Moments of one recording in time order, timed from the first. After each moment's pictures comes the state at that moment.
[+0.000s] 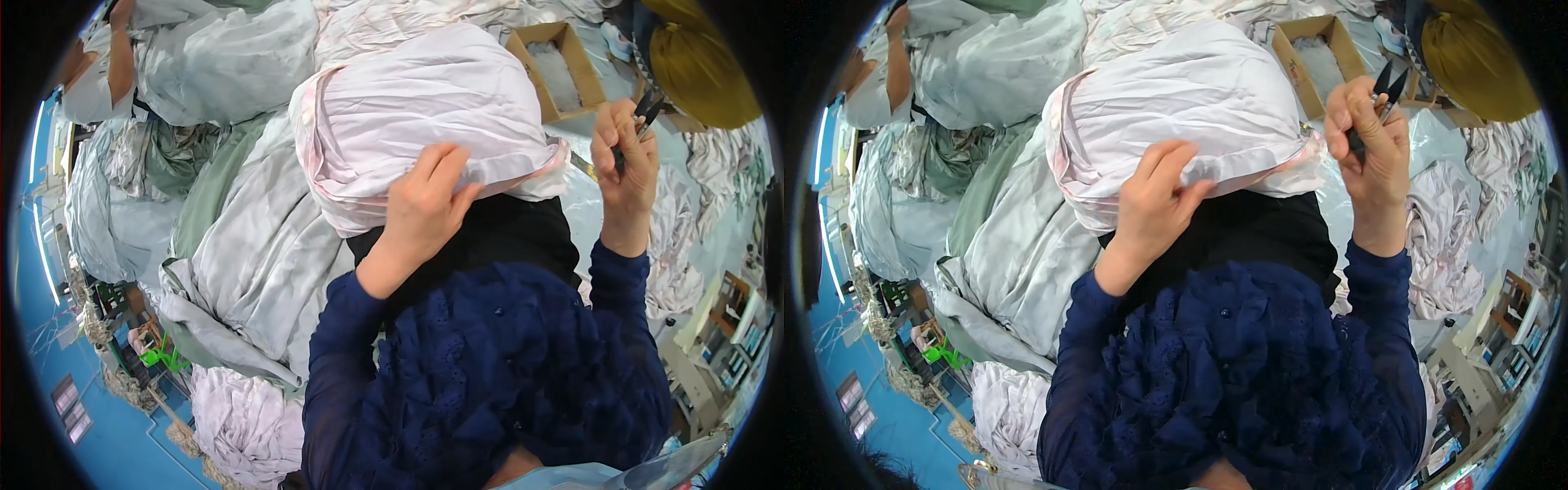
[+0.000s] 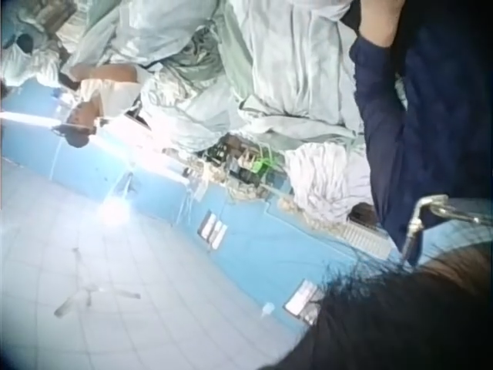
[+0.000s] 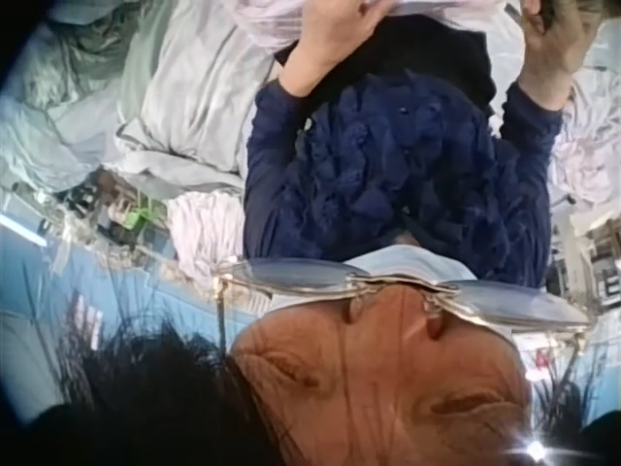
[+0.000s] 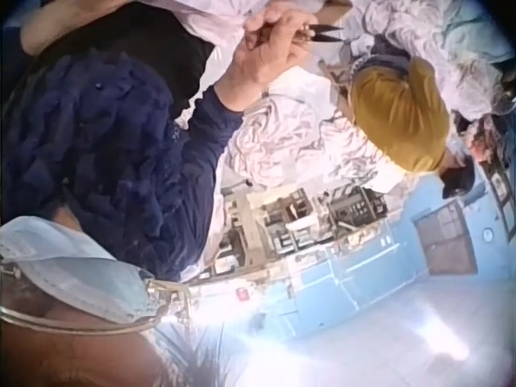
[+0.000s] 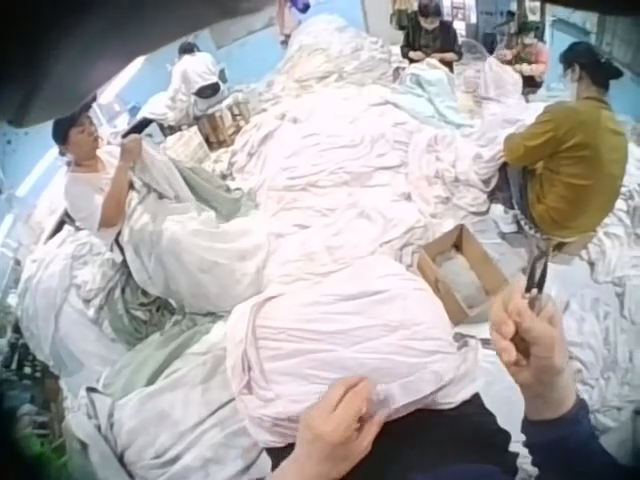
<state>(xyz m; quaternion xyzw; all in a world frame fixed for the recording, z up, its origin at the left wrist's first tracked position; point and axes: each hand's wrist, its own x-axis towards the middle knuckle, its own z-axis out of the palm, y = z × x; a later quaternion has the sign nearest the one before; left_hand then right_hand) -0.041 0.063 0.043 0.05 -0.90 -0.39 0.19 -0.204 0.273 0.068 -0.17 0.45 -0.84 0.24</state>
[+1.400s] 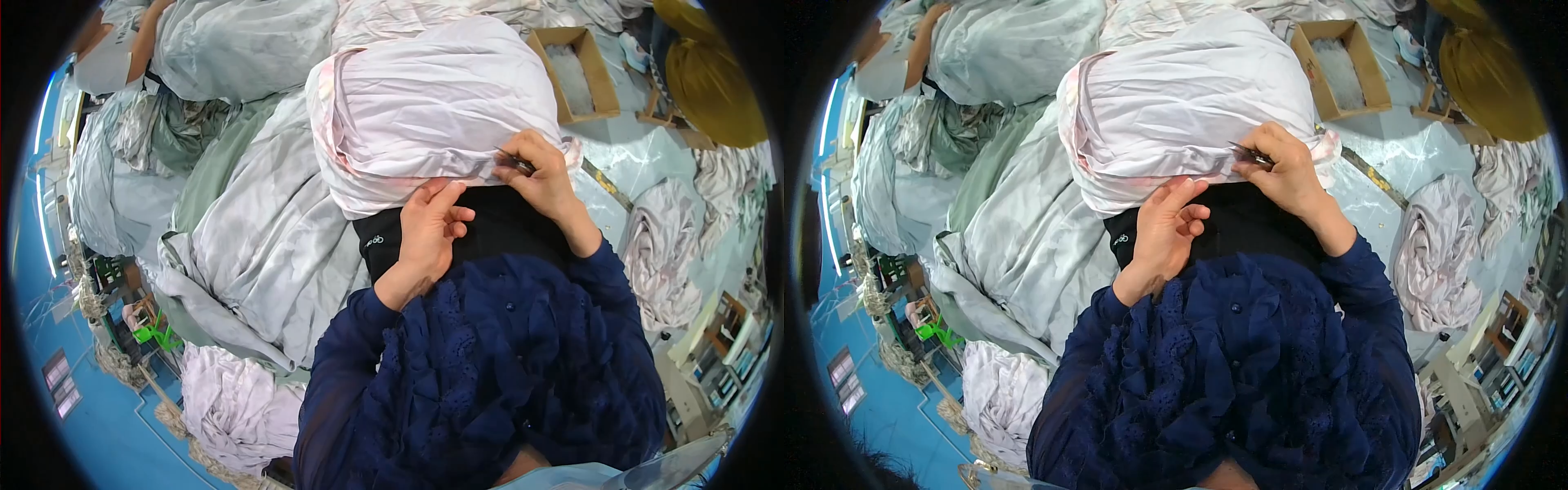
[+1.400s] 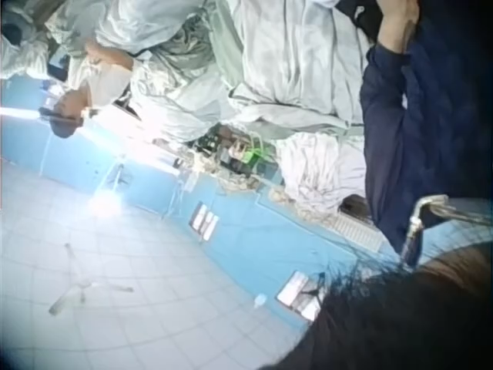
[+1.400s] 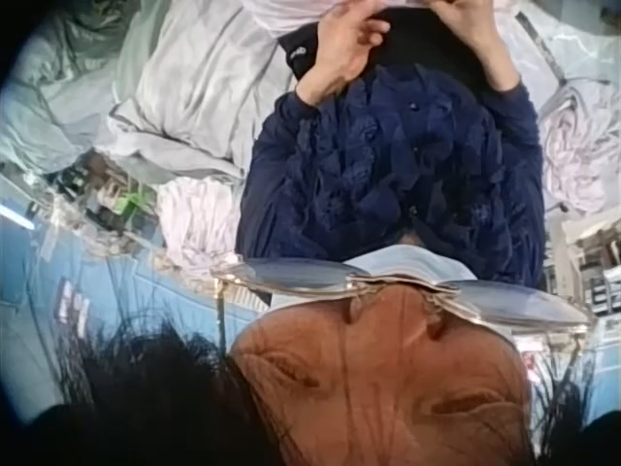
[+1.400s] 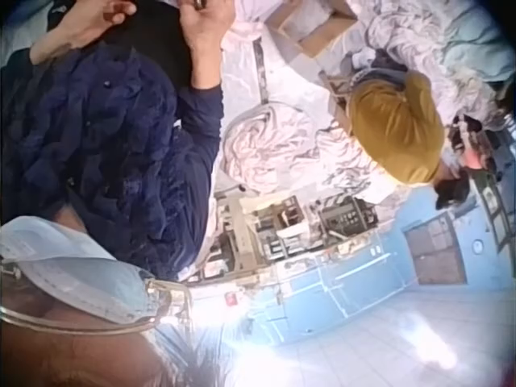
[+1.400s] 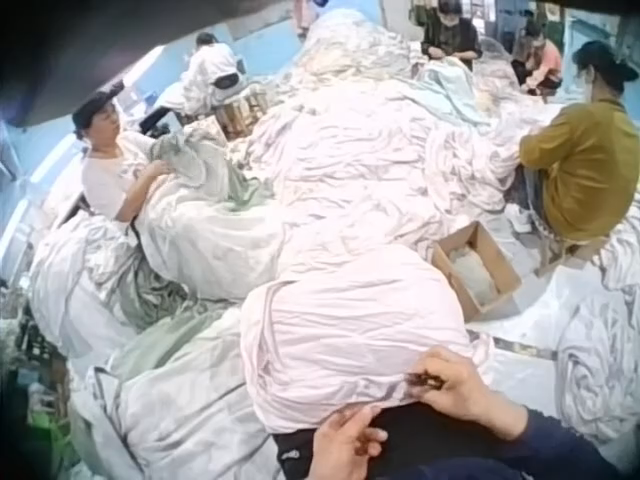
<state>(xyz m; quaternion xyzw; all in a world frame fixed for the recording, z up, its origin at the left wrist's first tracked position) 0.000 0.091 0.023 0.49 -0.30 -0.82 0.04 -0.153 0.227 -0.022 -0.42 0.74 -0.51 0.14</state>
